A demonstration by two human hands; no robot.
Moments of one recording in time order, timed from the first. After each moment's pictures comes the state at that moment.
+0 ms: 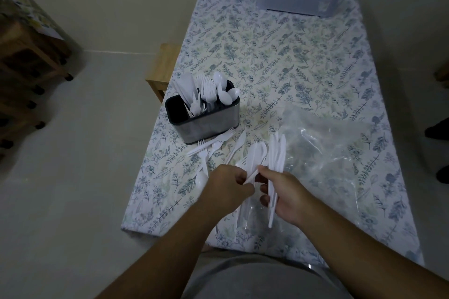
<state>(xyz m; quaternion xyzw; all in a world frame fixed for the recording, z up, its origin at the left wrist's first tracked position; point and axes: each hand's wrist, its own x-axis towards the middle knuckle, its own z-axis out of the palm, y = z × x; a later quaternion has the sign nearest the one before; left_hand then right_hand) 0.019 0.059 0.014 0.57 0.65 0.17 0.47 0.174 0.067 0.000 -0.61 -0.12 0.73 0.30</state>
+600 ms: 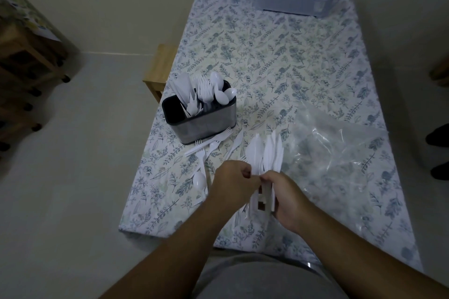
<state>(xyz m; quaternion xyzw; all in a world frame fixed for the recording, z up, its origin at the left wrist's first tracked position) 0.041 0.064 0.018 0.55 0.67 0.20 0.46 0.175 0.053 -0.001 -0.61 -0.14 0.72 0.30</state>
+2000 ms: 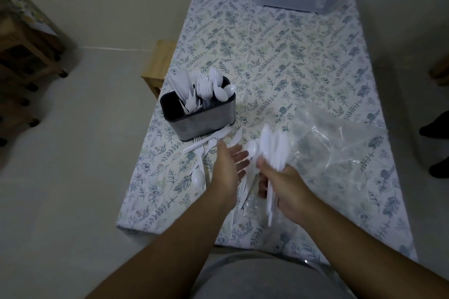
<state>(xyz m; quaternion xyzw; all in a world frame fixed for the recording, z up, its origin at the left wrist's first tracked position) 0.052 0.079 0.012 0.15 0.63 0.39 0.66 0.181 0.062 0.010 -0.62 -0.21 0.68 0.33</state>
